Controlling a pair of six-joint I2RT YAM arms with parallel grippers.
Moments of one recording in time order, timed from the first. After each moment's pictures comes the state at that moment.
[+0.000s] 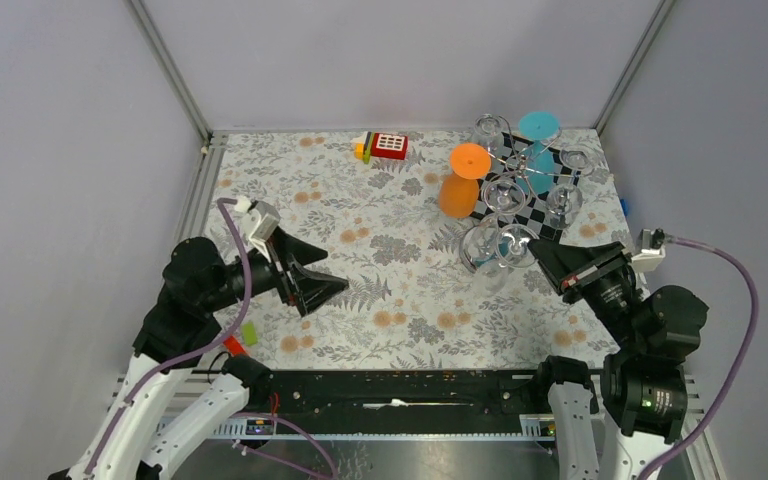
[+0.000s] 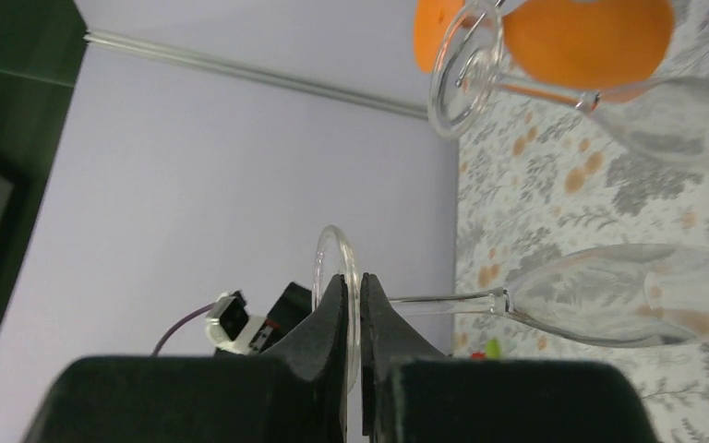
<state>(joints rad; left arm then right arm) -0.45 0.58 0.95 -0.49 0.60 -0.34 -0.19 0.39 1.07 -0.73 -0.58 1.25</state>
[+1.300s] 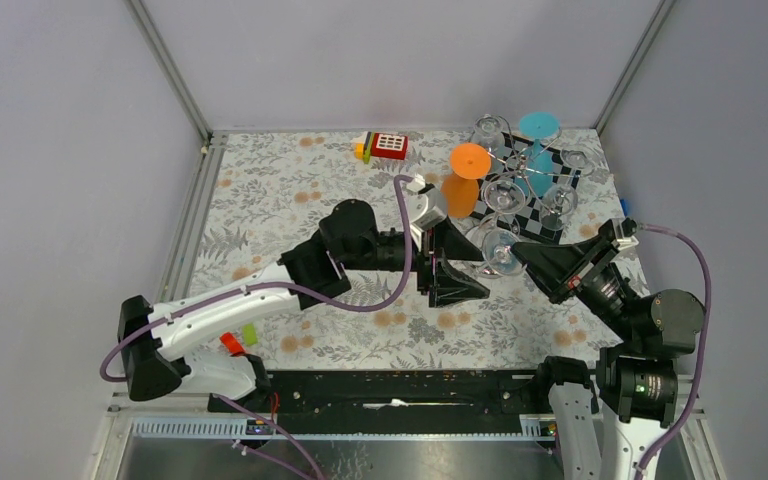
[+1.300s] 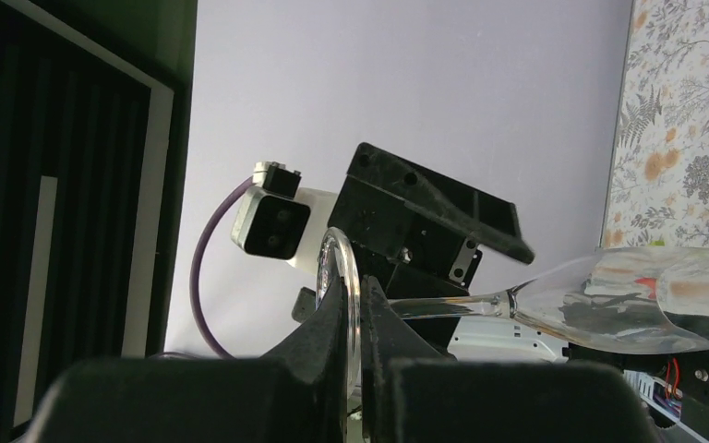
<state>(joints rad) -1.10 1.30 1.20 0.19 0.54 -0.31 -0.13 0.37 0.92 -0.33 -0.86 1.72</state>
